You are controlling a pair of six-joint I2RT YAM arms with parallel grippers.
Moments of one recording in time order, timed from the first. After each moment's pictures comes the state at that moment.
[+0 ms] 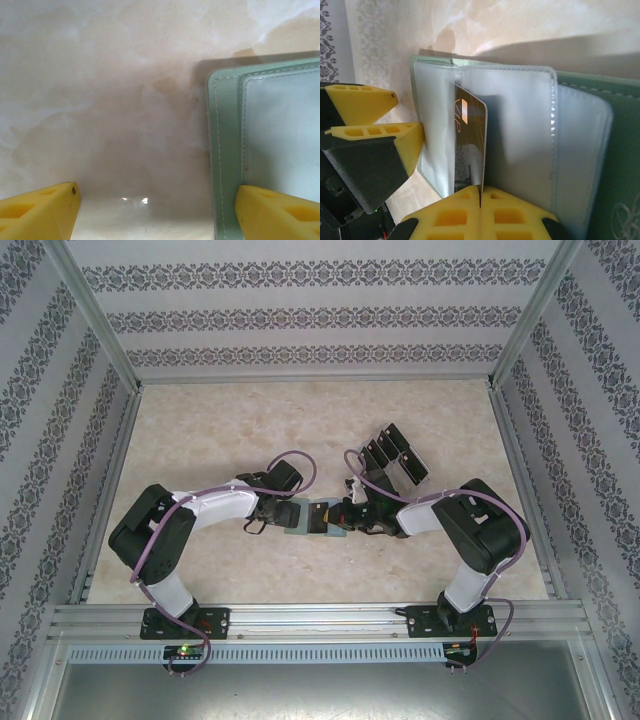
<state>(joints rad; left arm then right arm) -0.64 1.70 0.94 -0.55 -0.13 -0.48 0.55 1.73 0.57 0.38 -0.62 0.89</state>
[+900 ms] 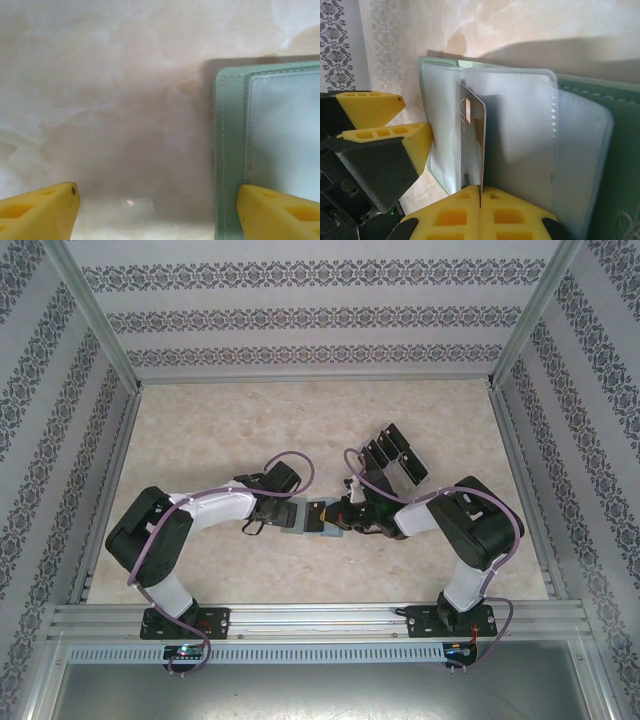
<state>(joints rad) -0.64 1.67 0.92 -0.54 -0.18 -0.50 0.56 1.76 0.57 0.48 -0.64 0.97</state>
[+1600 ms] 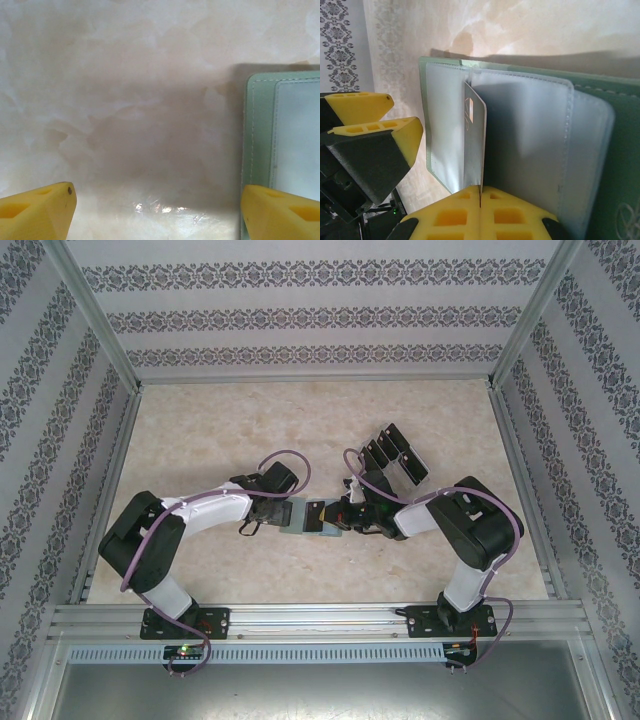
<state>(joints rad) -0.64 1.63 0.91 -0.58 -0.26 -0.52 0.57 1.76 0.56 0.50 -0.64 0.98</state>
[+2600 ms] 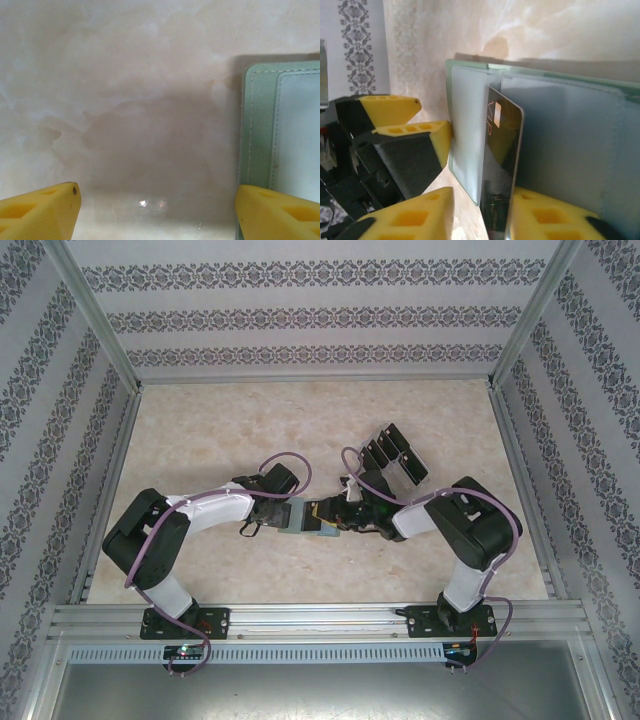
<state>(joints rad) -0.64 1.66 0.91 -0.58 -0.25 -0.52 0.58 1.76 0.56 0.56 -0.64 1.01</state>
